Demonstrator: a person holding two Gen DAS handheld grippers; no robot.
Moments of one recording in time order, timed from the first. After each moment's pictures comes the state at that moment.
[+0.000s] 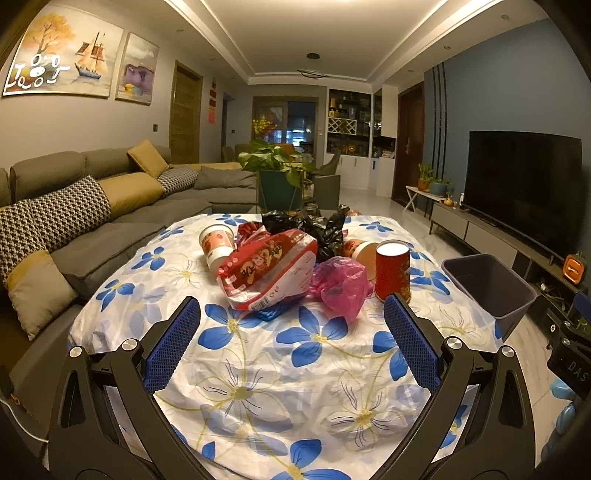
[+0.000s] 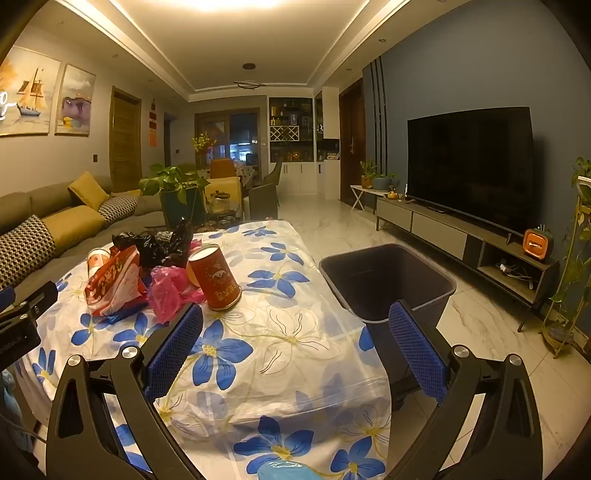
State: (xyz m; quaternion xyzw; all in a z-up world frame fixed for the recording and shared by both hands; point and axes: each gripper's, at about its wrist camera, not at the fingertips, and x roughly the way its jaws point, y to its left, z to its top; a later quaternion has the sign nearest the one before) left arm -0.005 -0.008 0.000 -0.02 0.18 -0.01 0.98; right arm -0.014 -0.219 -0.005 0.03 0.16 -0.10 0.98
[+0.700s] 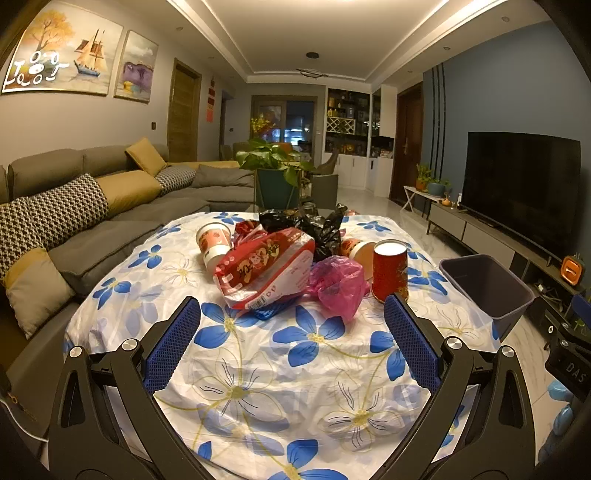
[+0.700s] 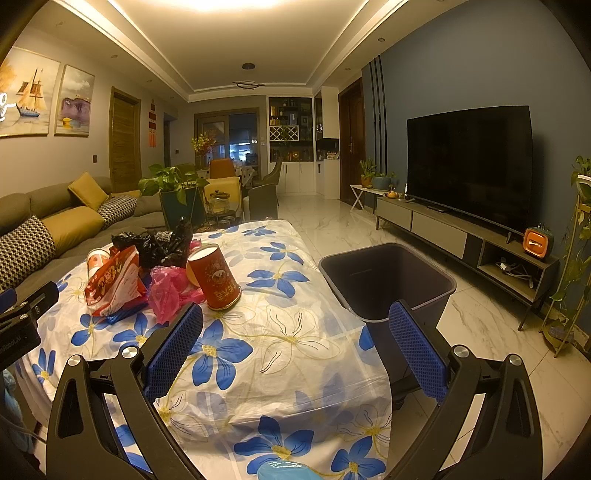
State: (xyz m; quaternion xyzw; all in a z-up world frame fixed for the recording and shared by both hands) left arm -0.004 -0.010 0.000 -0.02 0.18 -0.02 0.98; right arm -0.014 -0.219 -0.006 0.03 0.16 -0.10 0.98
